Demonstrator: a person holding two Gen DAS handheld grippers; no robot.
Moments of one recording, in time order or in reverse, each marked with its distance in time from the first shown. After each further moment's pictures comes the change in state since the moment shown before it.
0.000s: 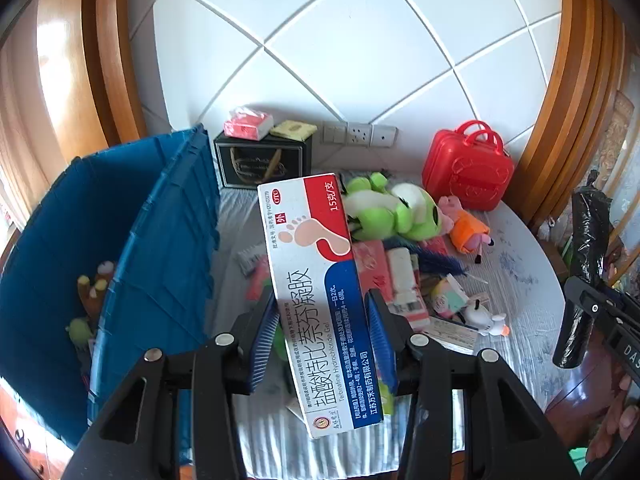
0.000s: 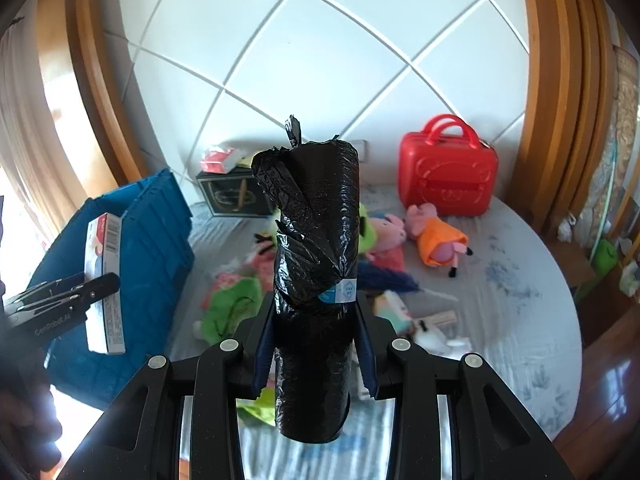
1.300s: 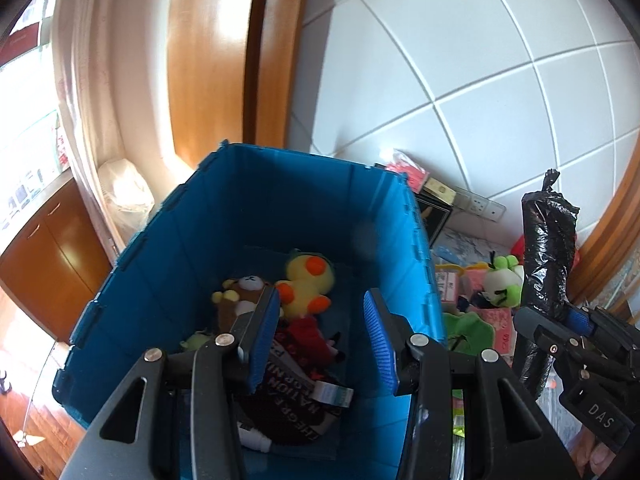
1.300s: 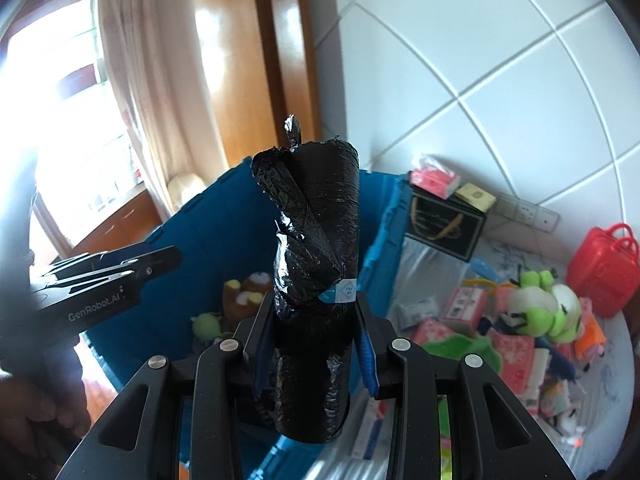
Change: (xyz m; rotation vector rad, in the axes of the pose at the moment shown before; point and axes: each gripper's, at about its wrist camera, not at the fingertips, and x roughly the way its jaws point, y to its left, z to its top) left arm -0.065 0.332 0.012 -0.259 -0.088 0.140; right arm 0.058 0.381 0.034 -0.351 0.035 0.319
